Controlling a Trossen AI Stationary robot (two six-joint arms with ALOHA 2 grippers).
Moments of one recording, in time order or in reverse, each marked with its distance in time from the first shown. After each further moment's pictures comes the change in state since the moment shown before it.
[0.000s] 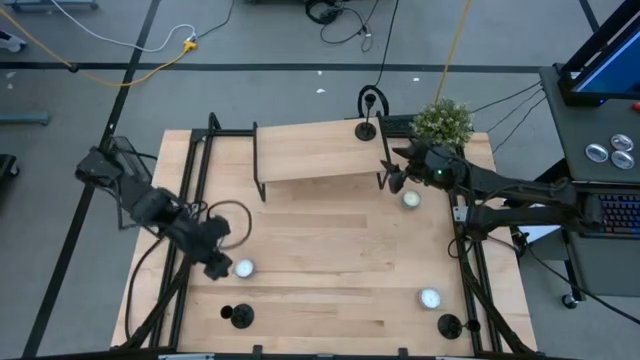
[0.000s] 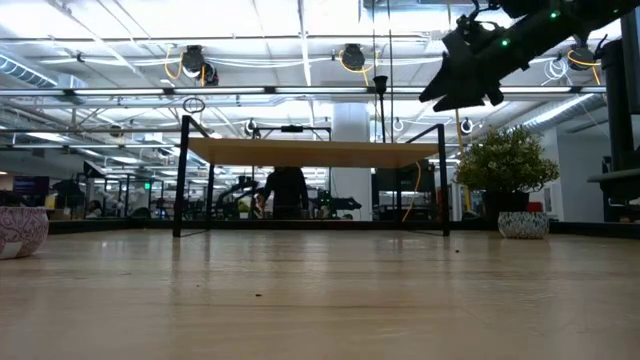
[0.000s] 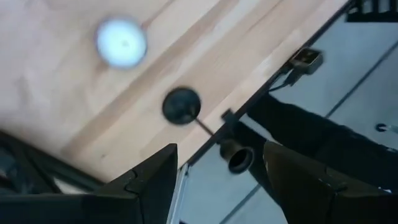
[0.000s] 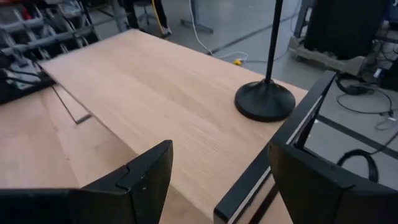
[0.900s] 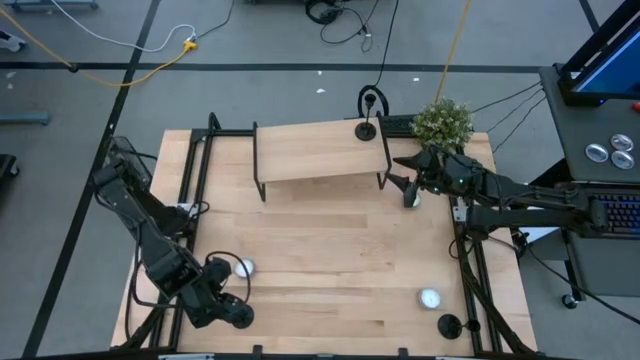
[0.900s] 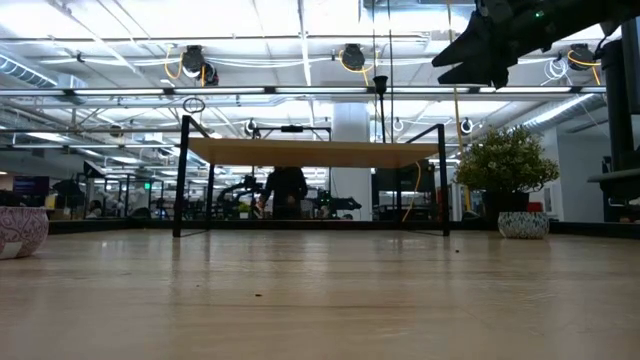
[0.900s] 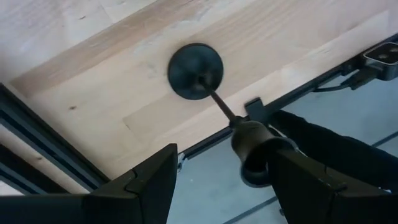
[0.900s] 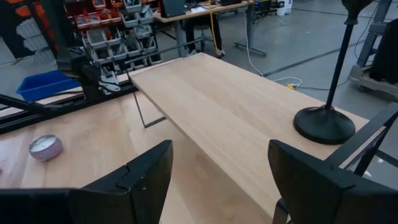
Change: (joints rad) left arm -0.264 0.284 0.000 0.133 -0.088 -0.445; right arm 0.087 -0.173 -0.030 -0.014 -0.134 -0.043
